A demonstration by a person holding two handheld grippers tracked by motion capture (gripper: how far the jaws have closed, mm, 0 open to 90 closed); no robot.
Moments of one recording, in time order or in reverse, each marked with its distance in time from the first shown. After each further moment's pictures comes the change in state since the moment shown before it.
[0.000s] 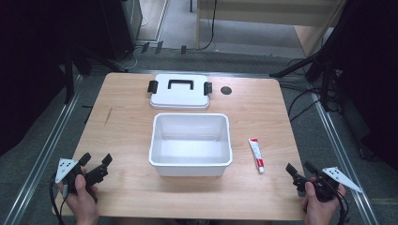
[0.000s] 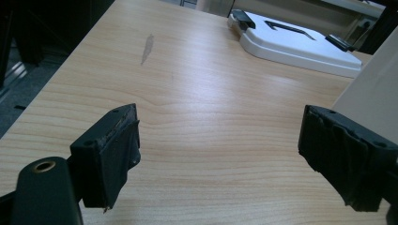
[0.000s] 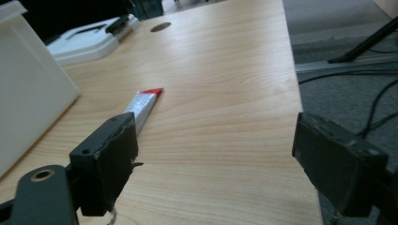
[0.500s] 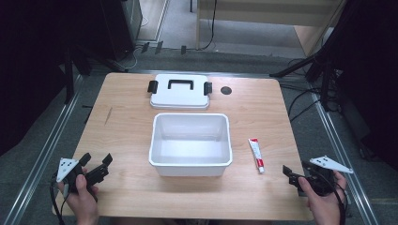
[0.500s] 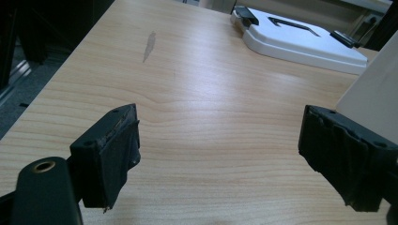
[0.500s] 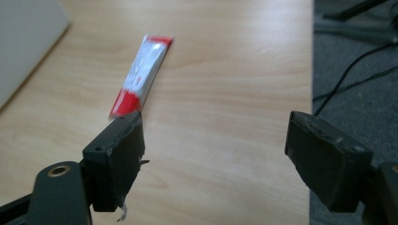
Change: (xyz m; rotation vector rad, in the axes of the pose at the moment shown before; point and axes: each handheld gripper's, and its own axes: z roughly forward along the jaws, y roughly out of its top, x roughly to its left) left arm -0.001 0.000 0.001 0.016 0.011 0.009; right arm 0.039 0.042 -0.002 0.327 -0.087 -0.180
